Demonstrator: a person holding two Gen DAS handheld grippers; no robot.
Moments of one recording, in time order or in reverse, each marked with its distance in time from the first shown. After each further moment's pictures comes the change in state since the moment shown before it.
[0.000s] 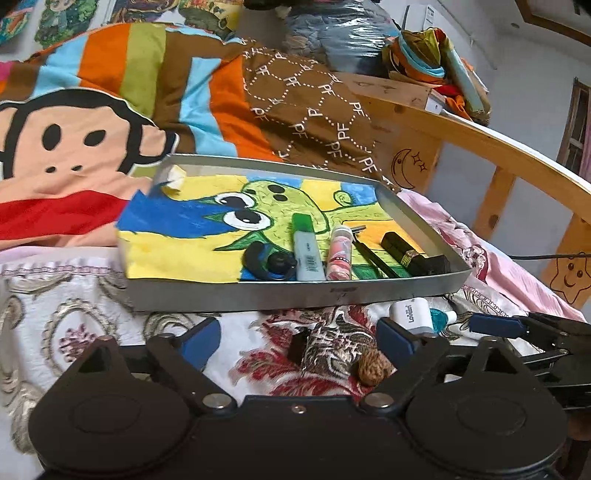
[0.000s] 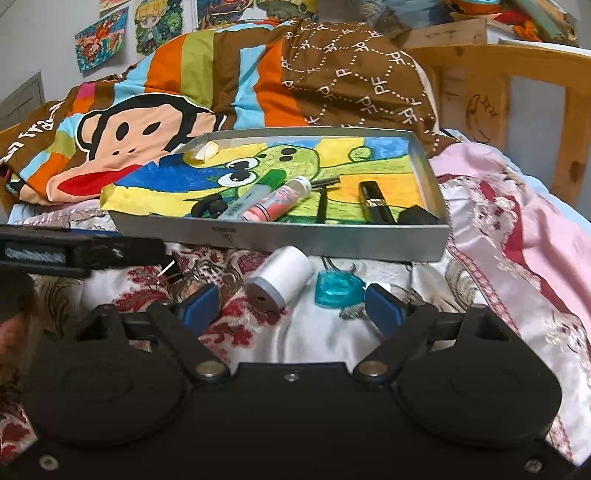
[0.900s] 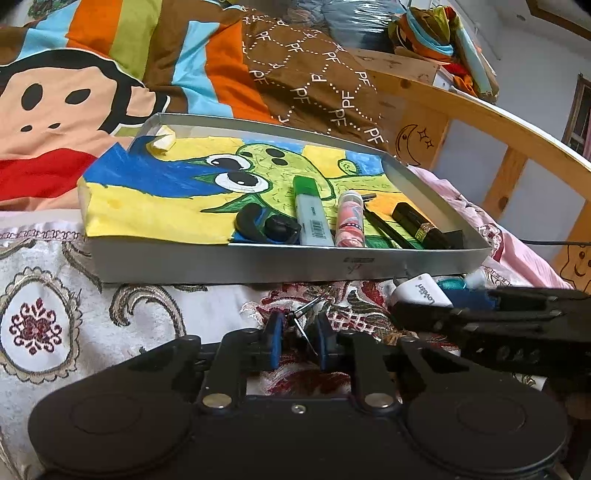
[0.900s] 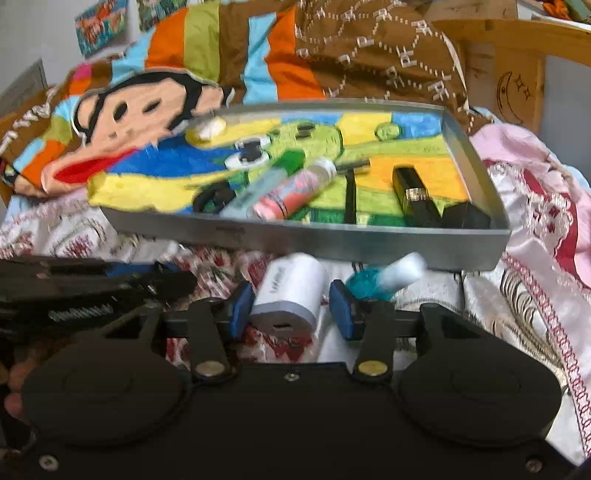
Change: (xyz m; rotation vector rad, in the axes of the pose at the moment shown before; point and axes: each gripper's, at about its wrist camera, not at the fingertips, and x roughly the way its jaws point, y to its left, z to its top) left arm 0.037 0.010 -0.017 -0.028 0.055 -0.025; right arm 0.070 0.013 0.018 0.008 0.092 0.031
